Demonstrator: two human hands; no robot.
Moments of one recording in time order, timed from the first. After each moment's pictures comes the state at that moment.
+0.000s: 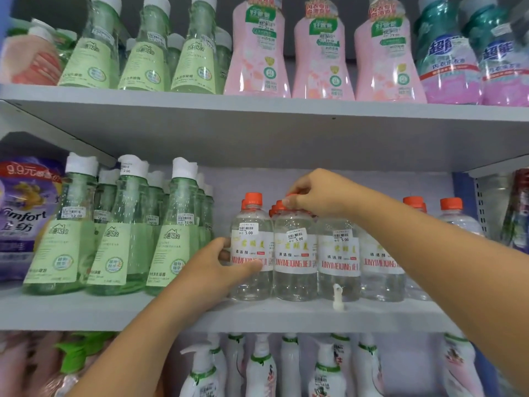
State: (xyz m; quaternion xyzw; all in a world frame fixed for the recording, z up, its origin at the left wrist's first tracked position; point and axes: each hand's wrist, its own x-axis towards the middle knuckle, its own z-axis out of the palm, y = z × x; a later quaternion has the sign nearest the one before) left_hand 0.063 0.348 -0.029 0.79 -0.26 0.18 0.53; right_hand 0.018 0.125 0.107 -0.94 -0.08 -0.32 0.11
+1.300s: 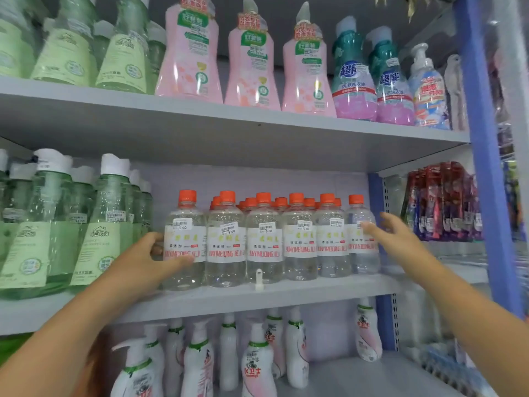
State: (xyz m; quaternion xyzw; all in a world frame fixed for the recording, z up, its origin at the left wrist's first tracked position) left_hand 0.072 0.348 -0.030 0.81 -0.24 0.19 0.50; right_hand -0.089 -0.085 -0.007 -0.78 0.15 -0.44 0.42
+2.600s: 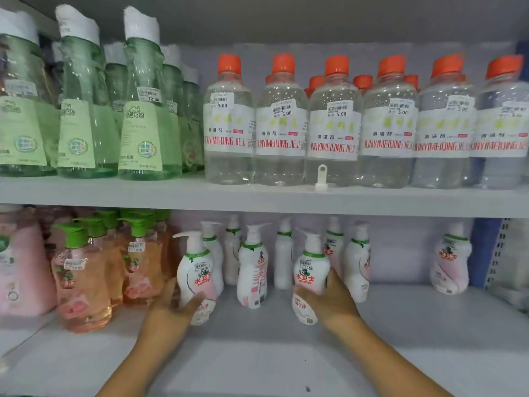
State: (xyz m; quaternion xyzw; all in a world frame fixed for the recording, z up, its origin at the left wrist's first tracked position) left_hand 0.108 0.374 -0.310 0.79 -0.03 0.17 0.59; right_hand 0.068 0.062 -0.280 -0.83 0.09 -0.18 0.53
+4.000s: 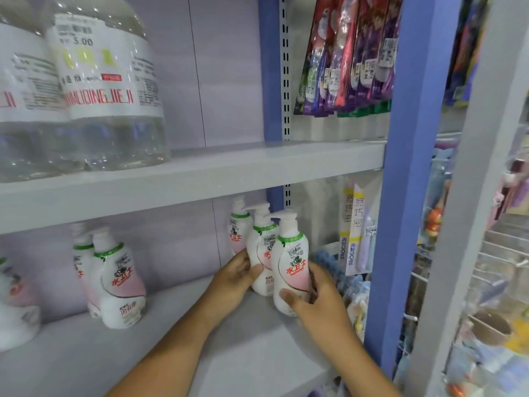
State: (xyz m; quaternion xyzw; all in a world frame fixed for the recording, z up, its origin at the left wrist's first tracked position) left_hand 0.066 -0.167 -0.294 0.66 -0.38 -0.16 0.63; right_hand -0.085 -0.290 -0.310 -0.73 0.17 -0.34 0.57
